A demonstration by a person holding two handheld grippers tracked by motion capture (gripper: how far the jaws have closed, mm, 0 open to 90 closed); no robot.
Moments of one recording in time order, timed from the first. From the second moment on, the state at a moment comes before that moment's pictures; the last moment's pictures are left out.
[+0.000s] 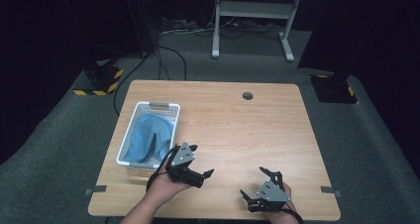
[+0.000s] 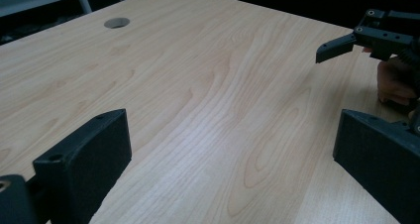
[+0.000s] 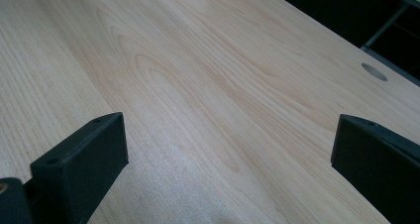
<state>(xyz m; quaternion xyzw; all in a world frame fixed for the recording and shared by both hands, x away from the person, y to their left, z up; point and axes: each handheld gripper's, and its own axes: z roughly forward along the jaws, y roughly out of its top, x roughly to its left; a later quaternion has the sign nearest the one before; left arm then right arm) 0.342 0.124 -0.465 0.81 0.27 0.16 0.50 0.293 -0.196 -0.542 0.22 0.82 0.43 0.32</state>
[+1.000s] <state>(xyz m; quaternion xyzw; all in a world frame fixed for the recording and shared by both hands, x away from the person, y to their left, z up) 0.346 0.153 -0.450 0.78 0.30 0.19 0.51 0.293 -0.196 -0.542 0.22 0.82 0.43 0.32</state>
